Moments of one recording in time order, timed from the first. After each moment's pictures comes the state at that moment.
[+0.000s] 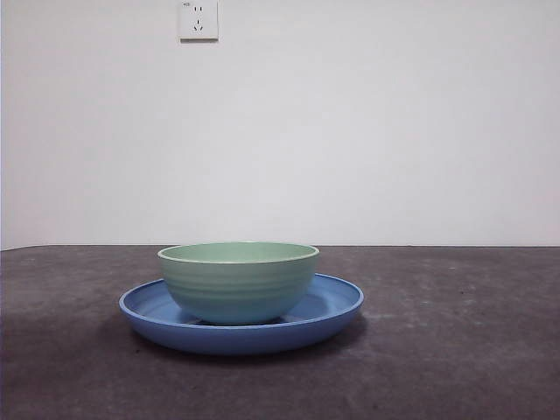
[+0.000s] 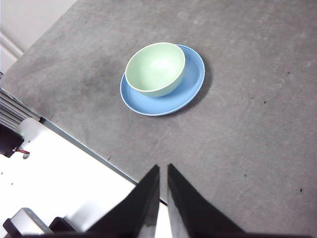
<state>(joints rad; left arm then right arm) -0.72 0.45 0.93 -0.96 0.15 -0.15 0.55 0.46 1.18 -1.33 -0.22 0.26</state>
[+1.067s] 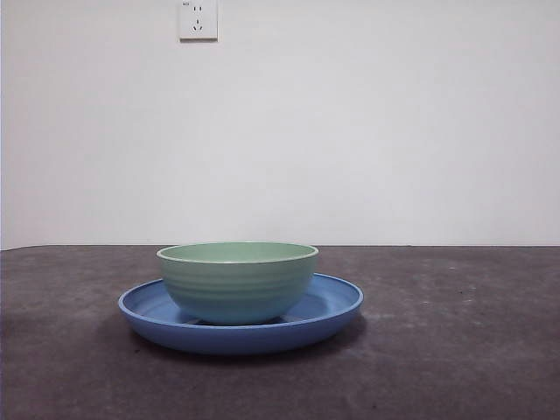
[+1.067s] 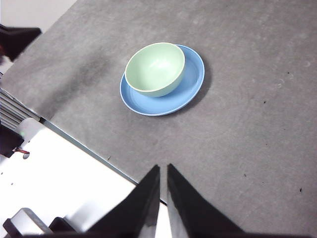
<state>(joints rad) -0.16 0.24 0.35 -0.37 0.16 0.00 0.55 0.46 1.18 -1.33 -0.22 0.26</state>
